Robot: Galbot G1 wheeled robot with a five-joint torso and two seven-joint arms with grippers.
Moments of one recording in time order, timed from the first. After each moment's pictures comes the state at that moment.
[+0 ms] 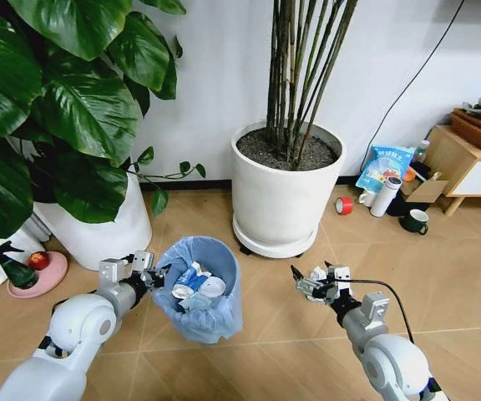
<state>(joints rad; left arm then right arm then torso) 1.24 -1.01 -0.46 -2.00 -0.69 0.74 -0.06 -1.48 1.22 0.48 2.05 0.43 -0.31 -0.04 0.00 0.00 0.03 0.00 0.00</state>
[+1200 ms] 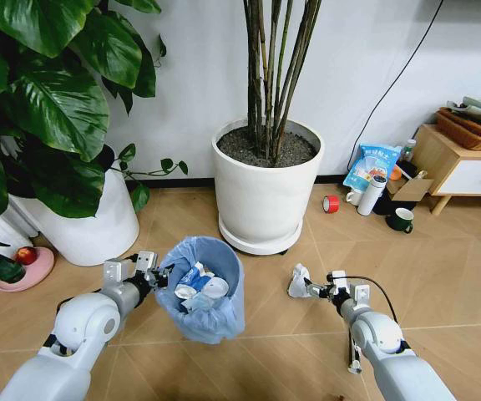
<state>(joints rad) 1.22 -1.01 -0.42 -1.99 -0.68 0.74 -0.04 -1.13 1.20 0.38 1.40 0.40 -0.34 -0.05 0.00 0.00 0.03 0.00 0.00</state>
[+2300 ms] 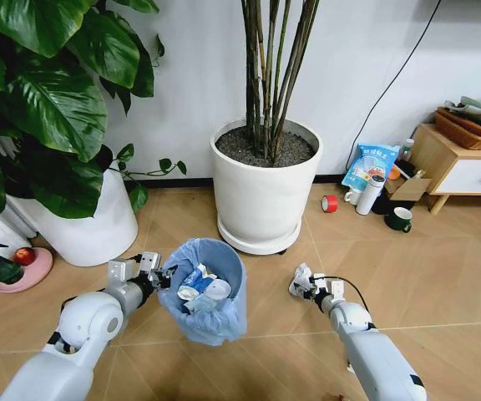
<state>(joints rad) 1.21 -1.01 -0.41 -1.98 -0.68 0.74 -0.04 -0.91 1.31 0.34 1.01 0.32 -0.26 -0.17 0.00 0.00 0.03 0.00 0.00</state>
